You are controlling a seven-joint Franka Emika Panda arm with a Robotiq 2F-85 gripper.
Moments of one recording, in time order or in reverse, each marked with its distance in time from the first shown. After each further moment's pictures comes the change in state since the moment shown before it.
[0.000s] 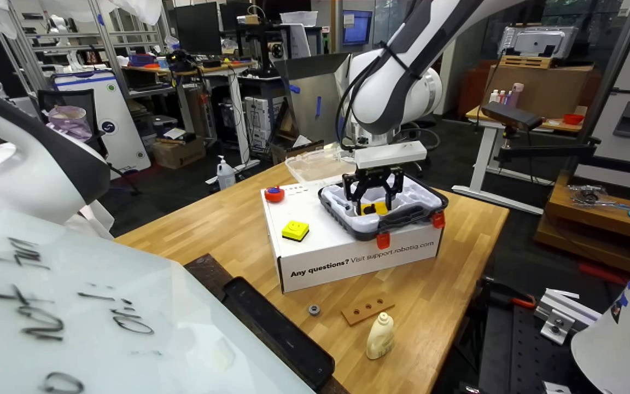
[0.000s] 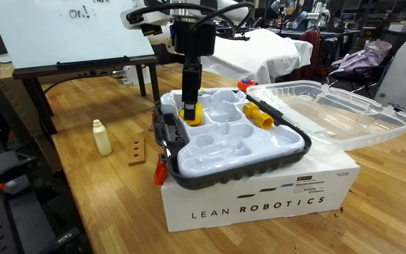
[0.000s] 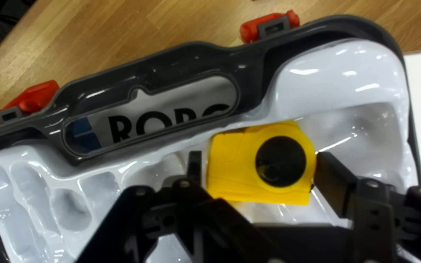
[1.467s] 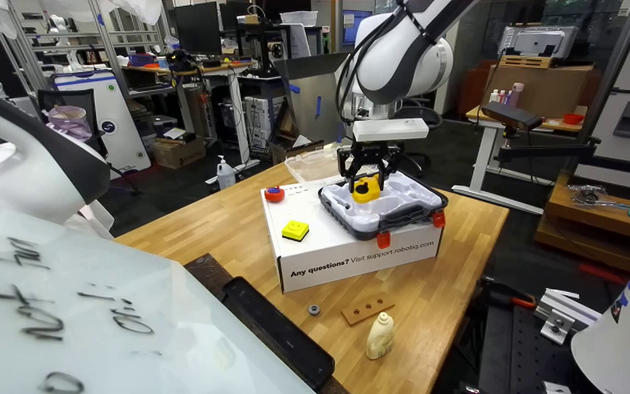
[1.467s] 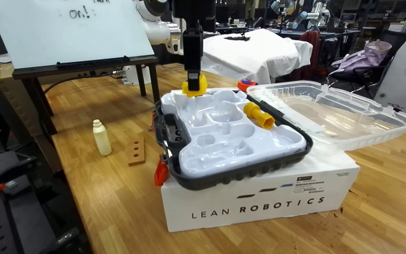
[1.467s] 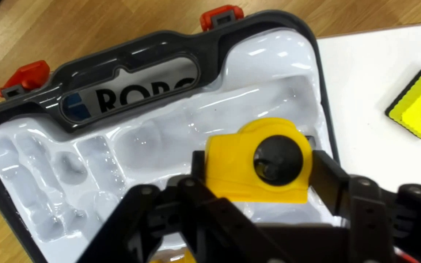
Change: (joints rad) arm 0.003 -0.134 0.006 -0.019 0.014 0.000 -0.001
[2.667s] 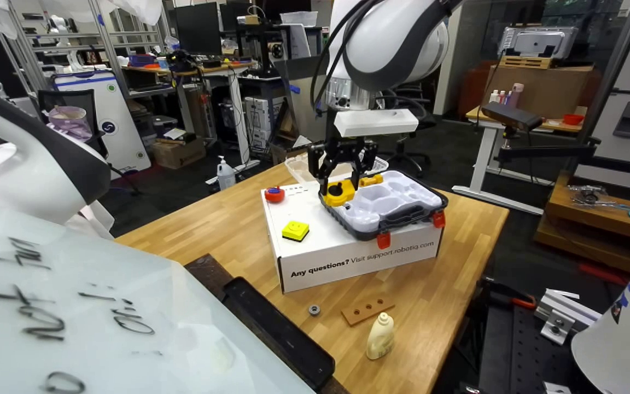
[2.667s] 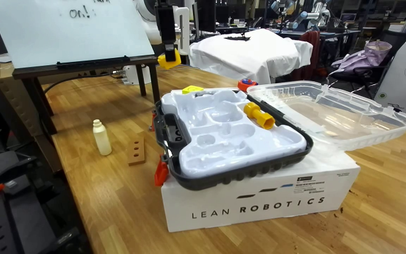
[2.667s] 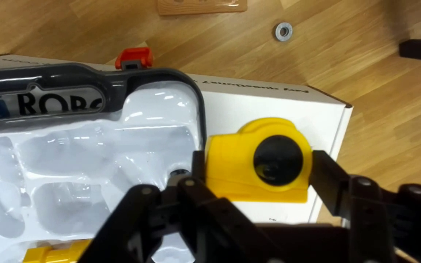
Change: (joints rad) arm 0.069 -0.093 0.126 -0.016 0.010 0.000 -0.053
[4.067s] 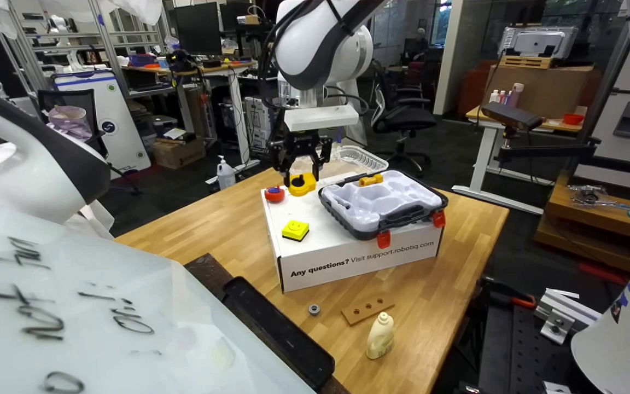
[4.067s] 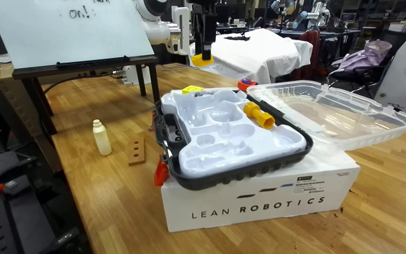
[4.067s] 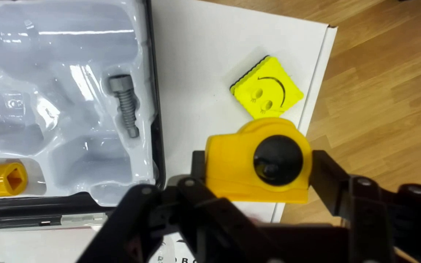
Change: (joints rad) arm 0.003 0.334 -0.021 0.427 -0.005 -0.146 -0.051
